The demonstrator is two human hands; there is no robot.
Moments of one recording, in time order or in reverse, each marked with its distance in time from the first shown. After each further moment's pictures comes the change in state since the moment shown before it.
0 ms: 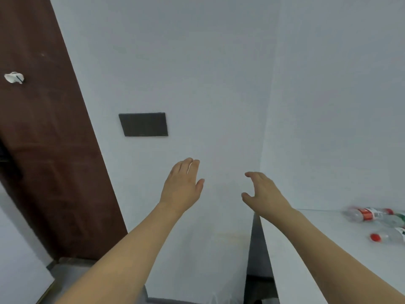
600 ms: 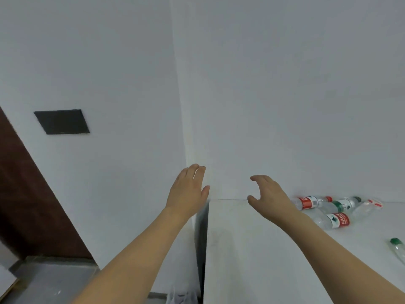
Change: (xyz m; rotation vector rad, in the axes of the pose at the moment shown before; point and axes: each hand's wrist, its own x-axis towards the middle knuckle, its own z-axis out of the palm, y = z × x) left_hand 0.034 0.270 0.079 -0.074 -0.111 0.028; right_hand -0.045 0.250 -0.126 -0.037 -0.034 0.075
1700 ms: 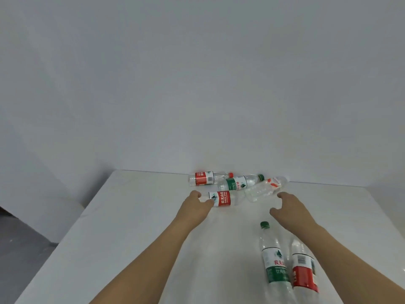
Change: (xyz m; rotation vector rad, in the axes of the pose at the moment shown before) left_hand 0.116 0.534 0.291 -0.683 -0.472 -0.757; right_hand -0.015 0.631 -0.163 0.054 -0.266 0.408
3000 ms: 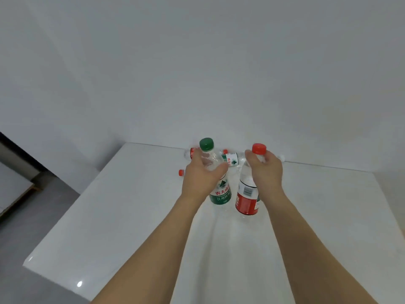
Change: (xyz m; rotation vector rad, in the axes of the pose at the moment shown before) left_hand -0.061 0.102 0.106 -0.227 0.379 0.165; right_hand -0.004 0.012 -0.051 1.007 0.133 -0.102
